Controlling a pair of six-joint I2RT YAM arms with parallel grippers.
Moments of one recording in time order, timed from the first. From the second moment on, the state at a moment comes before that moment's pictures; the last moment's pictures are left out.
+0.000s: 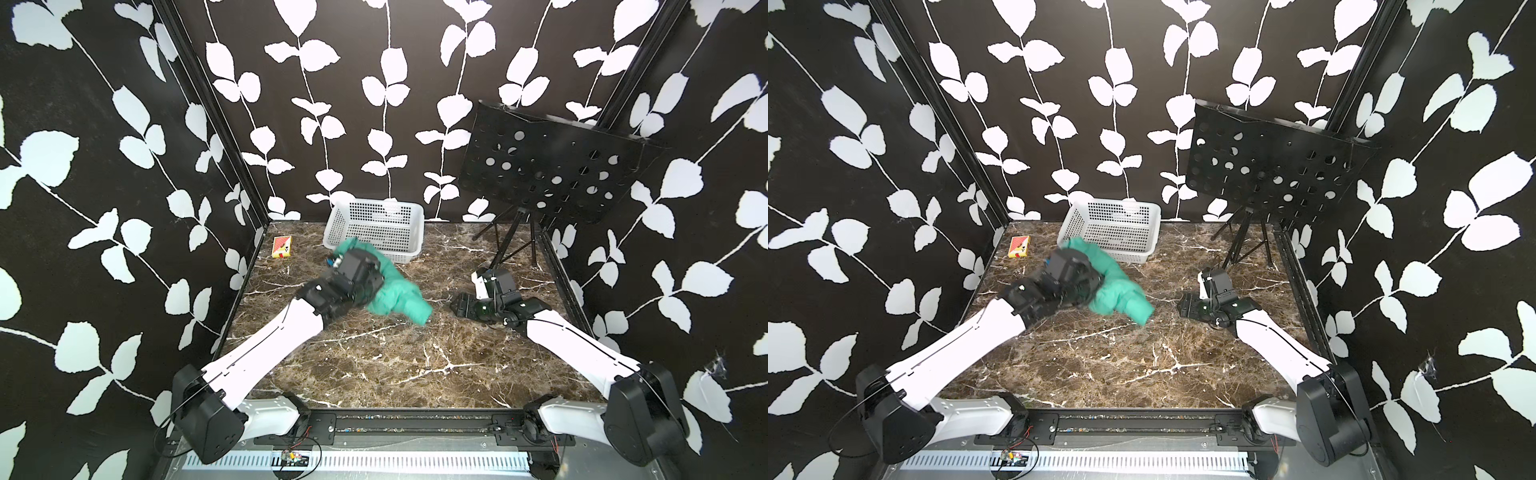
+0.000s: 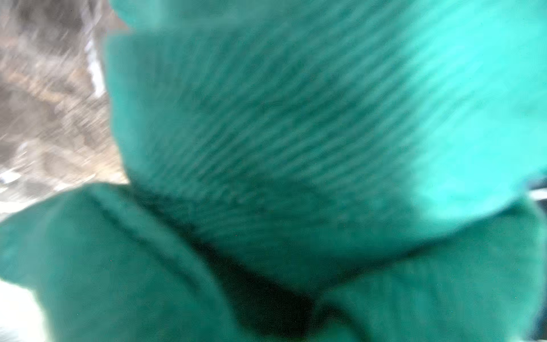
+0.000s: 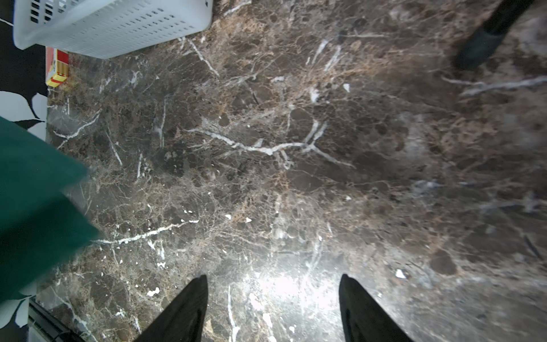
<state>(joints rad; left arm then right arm) -0.68 1.27 1.23 -0.63 -0.18 -1.41 0.40 1.25 0.79 -0.45 -0.24 0.53</state>
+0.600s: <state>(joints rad) -0.50 2.02 2.11 -0.60 -0.27 -1.51 0.33 1.14 0.74 -0.48 -0.24 0.52</state>
